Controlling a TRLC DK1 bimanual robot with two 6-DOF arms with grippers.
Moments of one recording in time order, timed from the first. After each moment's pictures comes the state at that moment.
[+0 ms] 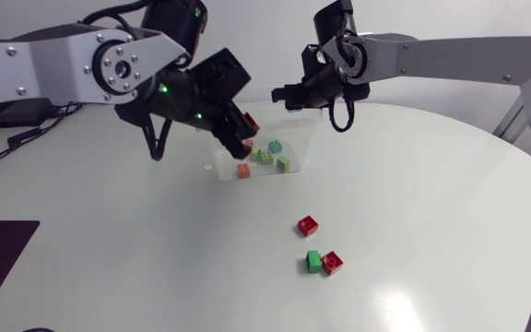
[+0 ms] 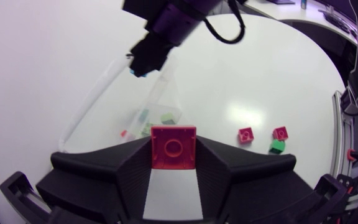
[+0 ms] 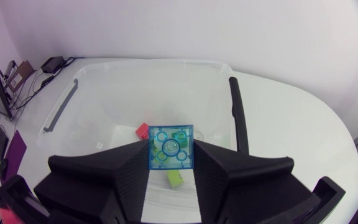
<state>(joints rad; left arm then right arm) -0.54 1.67 1.38 -0.42 0.14 0.51 0.38 2.08 1.76 -0.37 -0.03 0.13</state>
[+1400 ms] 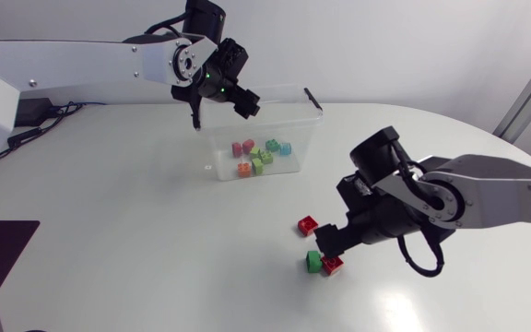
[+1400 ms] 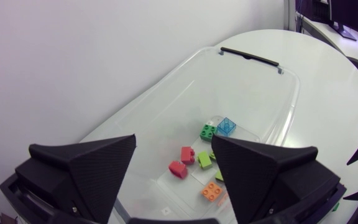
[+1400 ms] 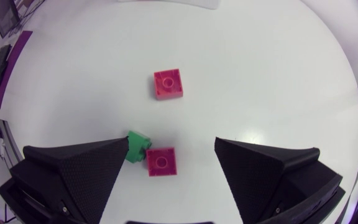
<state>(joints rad) -0.42 2.11 1.80 -0.31 -0.05 0.35 0.49 1.47 0.75 -0.44 -0.03 0.08</state>
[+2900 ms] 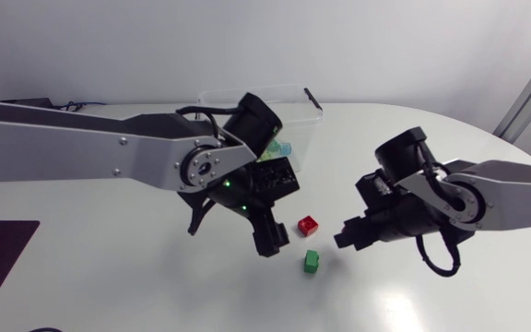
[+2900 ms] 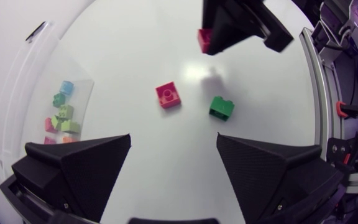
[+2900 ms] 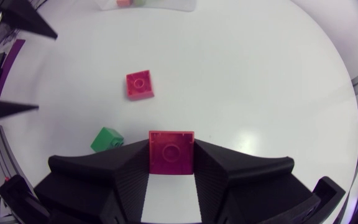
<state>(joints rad) -0.78 1.79 1.21 -0.46 0.12 0.54 0.37 1.42 0.71 -0.41 -0.05 0.01</state>
